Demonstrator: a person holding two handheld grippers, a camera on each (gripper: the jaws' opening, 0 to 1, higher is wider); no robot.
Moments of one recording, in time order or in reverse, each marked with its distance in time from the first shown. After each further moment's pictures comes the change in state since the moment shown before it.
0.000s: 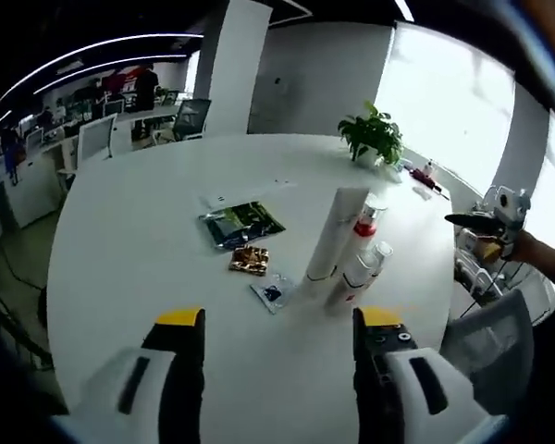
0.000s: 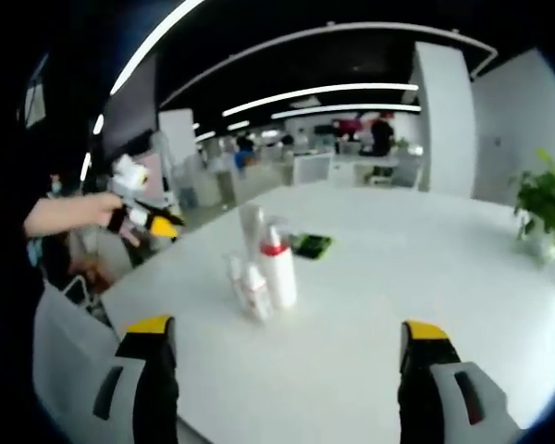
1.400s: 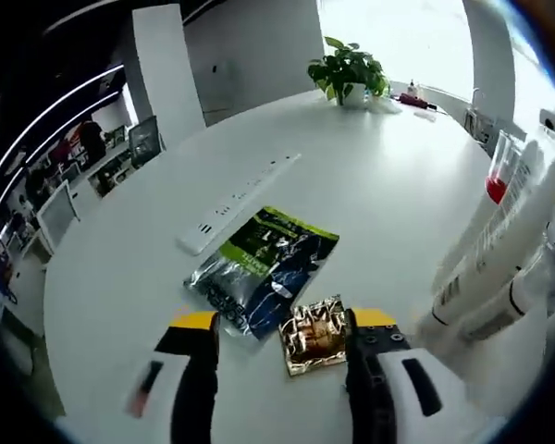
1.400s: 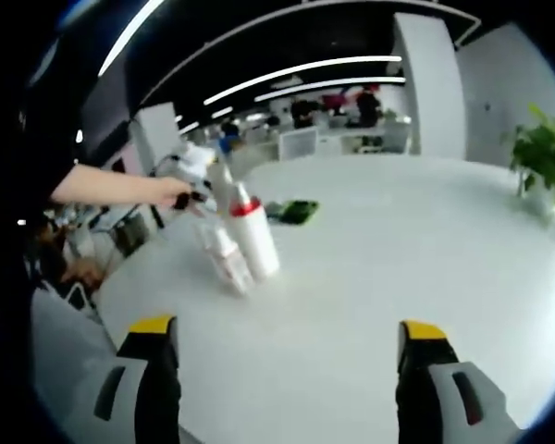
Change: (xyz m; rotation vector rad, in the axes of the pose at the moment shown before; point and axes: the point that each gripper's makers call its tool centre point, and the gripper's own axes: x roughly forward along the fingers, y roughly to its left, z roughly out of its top) left arm 0.200 0.060 0.041 0.438 0.113 0.000; right arm 0.028 -0.030 -0.054 0.109 0.101 -0.020
